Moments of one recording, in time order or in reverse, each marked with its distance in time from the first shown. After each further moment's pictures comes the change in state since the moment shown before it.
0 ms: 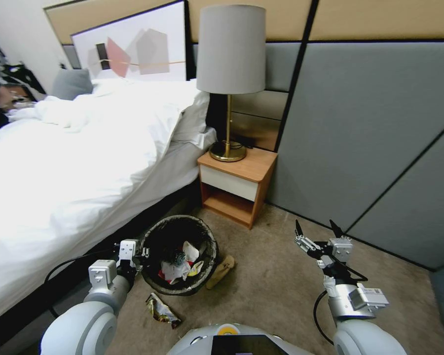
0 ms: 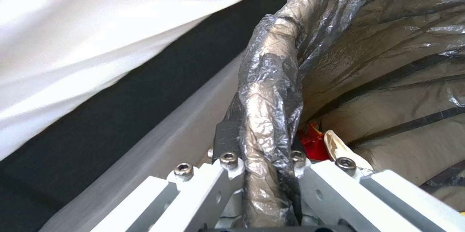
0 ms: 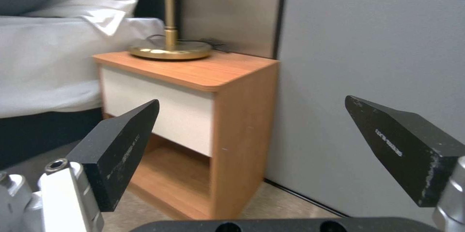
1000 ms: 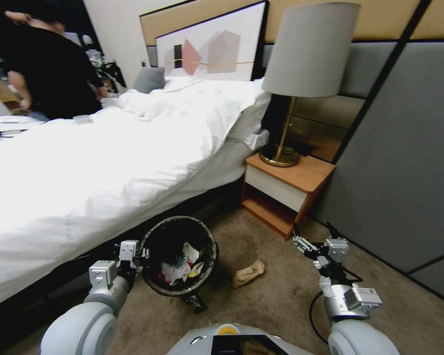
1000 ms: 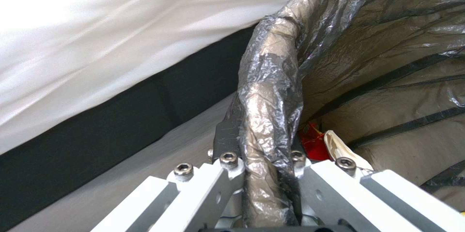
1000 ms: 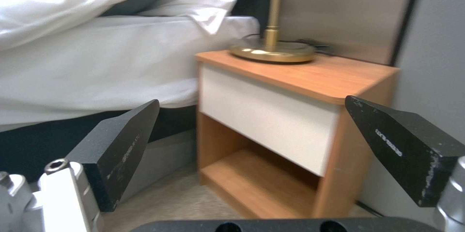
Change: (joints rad) left arm 0.003 0.000 0.000 0.000 -0.001 0.002 0.001; right arm 0.006 -0.009 -0.023 -0.005 0.003 -0.012 0.021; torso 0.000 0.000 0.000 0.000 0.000
